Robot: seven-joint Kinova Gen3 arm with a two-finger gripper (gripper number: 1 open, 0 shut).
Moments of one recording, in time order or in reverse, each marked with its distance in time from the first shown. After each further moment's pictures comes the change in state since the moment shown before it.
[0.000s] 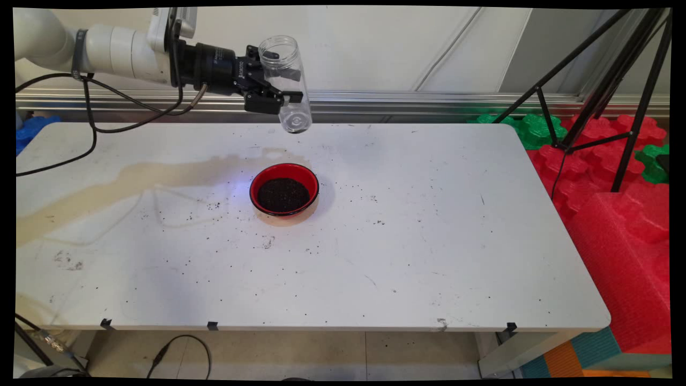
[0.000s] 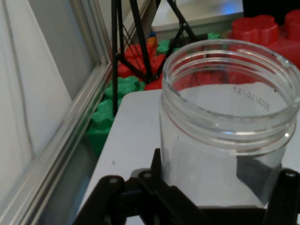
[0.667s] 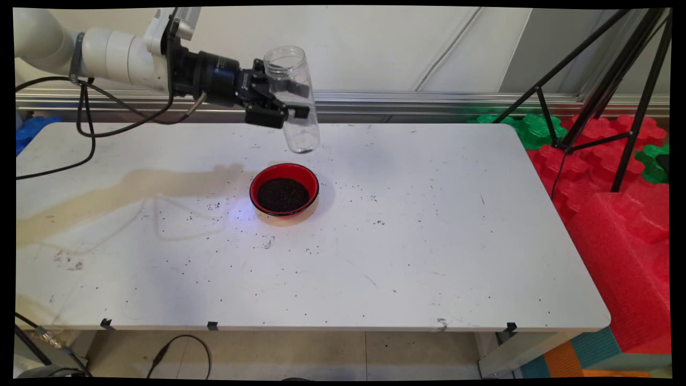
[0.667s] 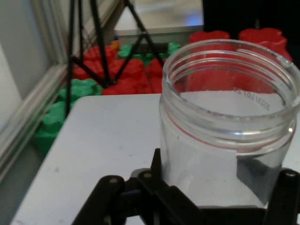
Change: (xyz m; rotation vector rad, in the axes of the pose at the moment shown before) arm 0.016 0.032 0.006 -0.107 0.008 -0.093
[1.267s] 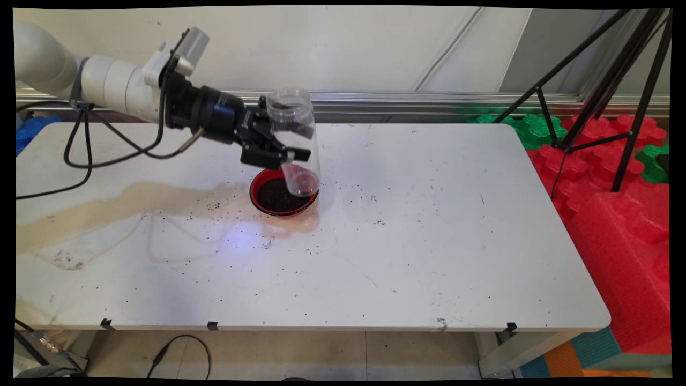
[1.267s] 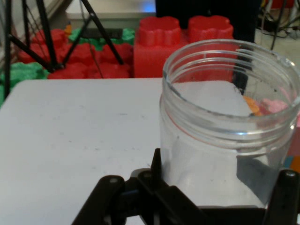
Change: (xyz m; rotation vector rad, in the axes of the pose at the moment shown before) arm -0.015 0.043 0.011 -0.109 -0.031 -0.039
